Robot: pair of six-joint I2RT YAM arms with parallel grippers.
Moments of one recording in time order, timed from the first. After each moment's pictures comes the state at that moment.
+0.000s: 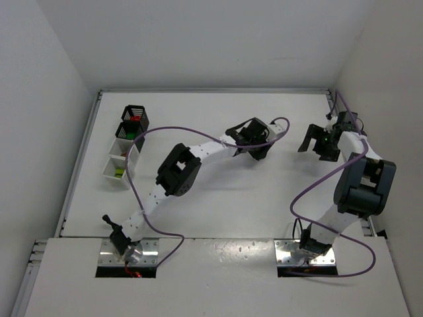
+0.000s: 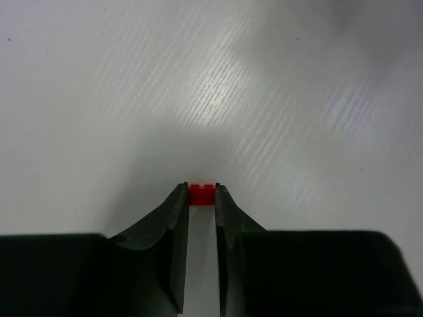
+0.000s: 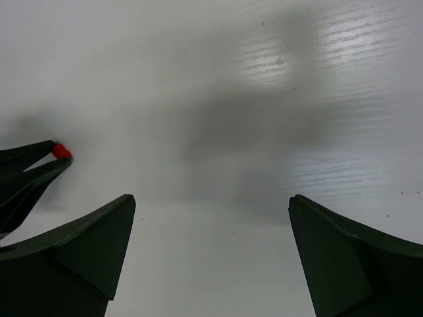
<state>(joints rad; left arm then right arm) -0.83 2.55 2.14 -0.32 0.19 0.07 -0.36 1.69 1.09 -0.49 -0.28 0.05</state>
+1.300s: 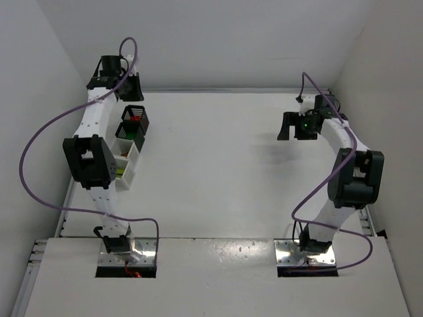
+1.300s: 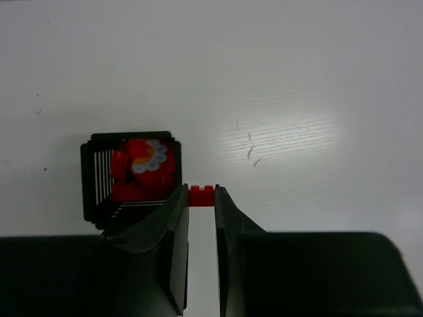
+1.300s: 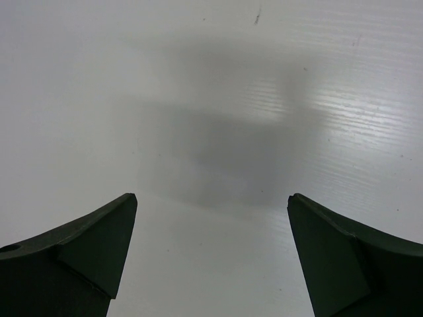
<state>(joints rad) 0.05 2.00 1.97 -0.68 0.22 0.02 -0.15 1.75 1.26 -0.51 -0.40 -0.12</state>
